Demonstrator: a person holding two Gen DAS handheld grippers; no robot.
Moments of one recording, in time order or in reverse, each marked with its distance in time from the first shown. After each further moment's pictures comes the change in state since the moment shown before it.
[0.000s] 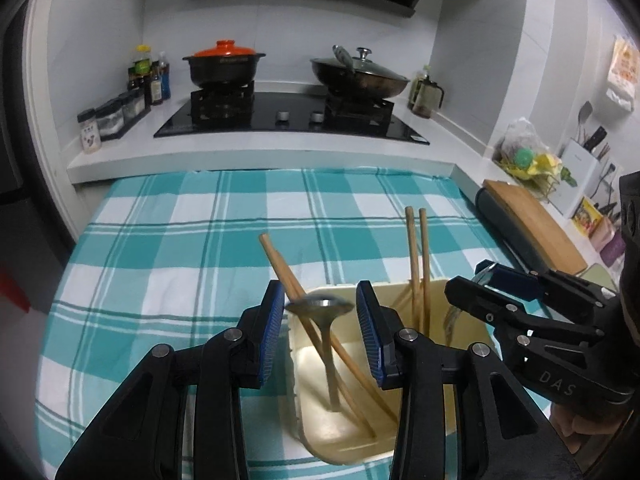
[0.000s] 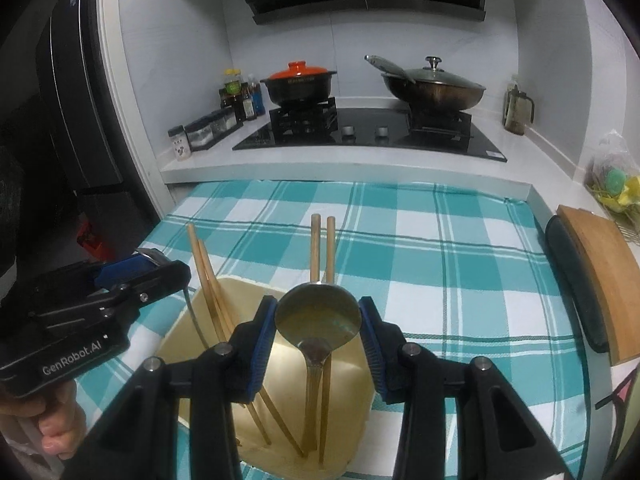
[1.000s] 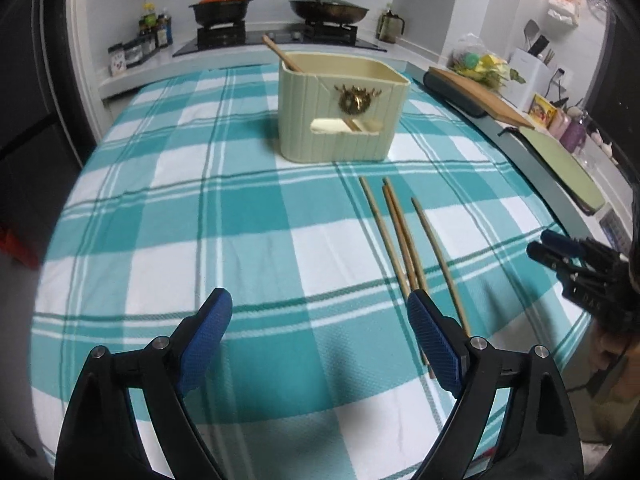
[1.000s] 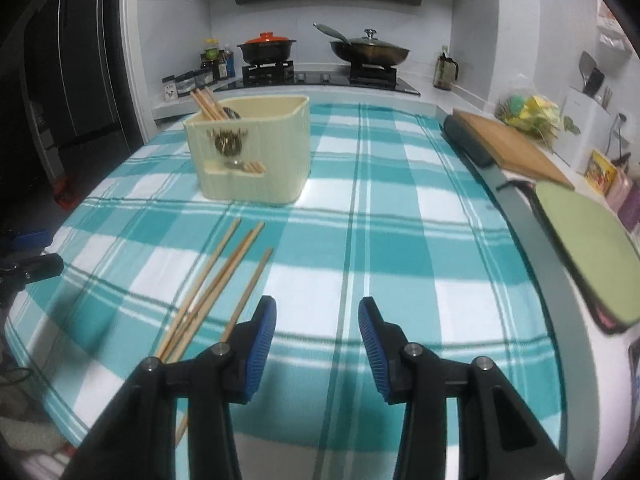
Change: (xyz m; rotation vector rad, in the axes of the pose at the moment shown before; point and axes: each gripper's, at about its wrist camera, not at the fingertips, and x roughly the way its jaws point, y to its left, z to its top) left arm -0.161 -0.007 -0.254 0.075 0.187 -0.029; right arm -0.178 -0.001 -0.262 0.018 0.056 -0.186
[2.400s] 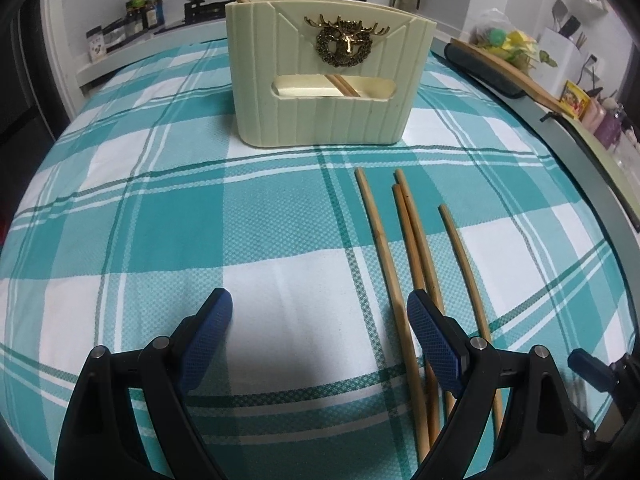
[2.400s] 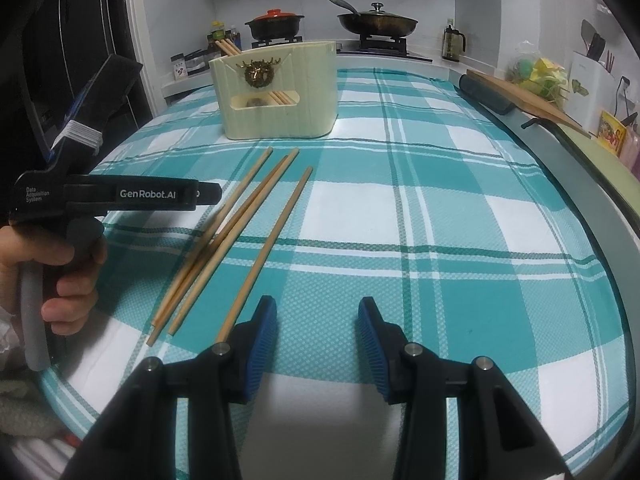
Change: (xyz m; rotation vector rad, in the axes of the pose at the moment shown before) left arm 0.113 -0.034 0.032 -0.012 0.039 0.061; right arm 0.023 0.034 -0.063 0.028 0.041 0.049
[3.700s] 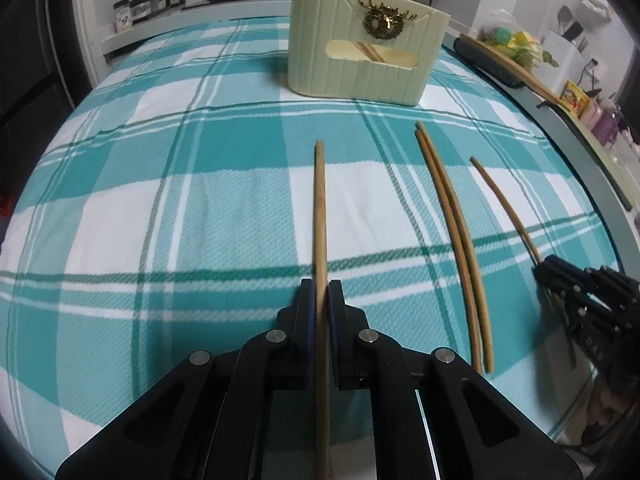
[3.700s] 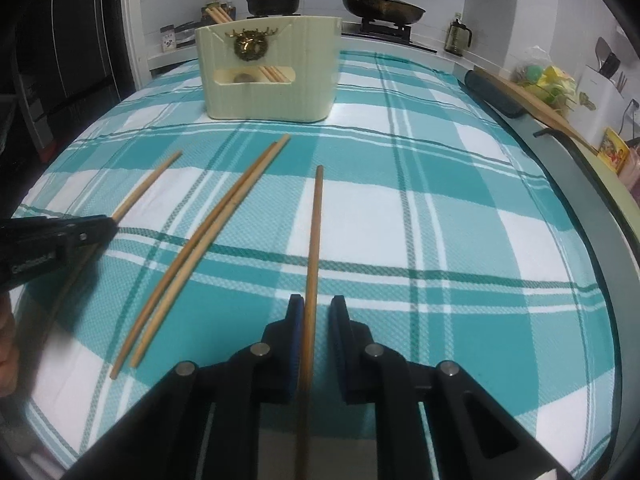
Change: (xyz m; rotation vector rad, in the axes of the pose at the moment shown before) left arm -0.043 0.037 -0.065 -0.040 0.042 -0.006; right arm 0.036 0.006 0.018 -0.052 0.080 -0.087
